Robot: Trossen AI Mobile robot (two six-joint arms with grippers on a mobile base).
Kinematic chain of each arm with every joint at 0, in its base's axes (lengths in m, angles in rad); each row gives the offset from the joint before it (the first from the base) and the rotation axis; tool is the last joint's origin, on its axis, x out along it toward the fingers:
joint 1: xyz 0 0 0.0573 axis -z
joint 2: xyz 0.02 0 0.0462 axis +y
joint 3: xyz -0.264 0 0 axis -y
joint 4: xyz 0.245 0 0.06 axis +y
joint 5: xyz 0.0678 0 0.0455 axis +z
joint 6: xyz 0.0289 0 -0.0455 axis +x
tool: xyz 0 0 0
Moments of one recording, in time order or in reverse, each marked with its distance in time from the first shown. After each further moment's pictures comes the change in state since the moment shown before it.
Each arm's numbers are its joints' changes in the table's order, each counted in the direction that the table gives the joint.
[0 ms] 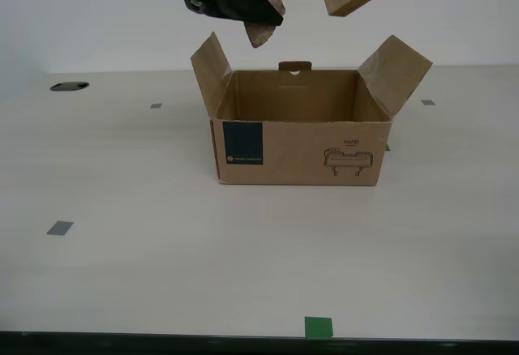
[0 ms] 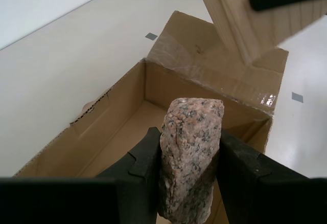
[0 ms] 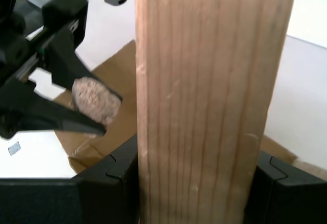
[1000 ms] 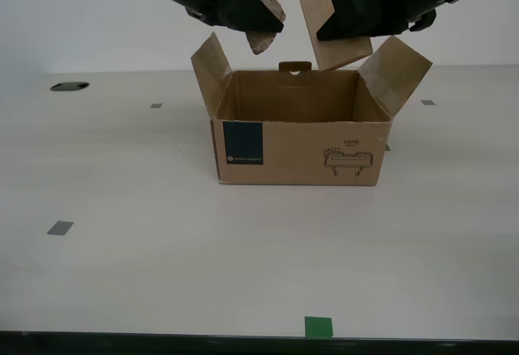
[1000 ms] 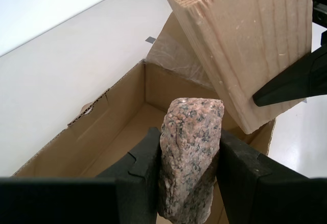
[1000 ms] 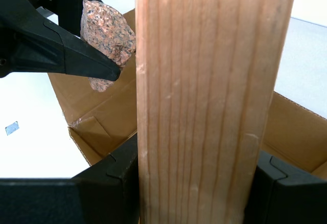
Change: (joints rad) arm 0 -0.050 0.000 -0.306 -0.371 0.000 0.003; arm 1 0.002 0.000 -0.063 -0.098 0.000 0.004
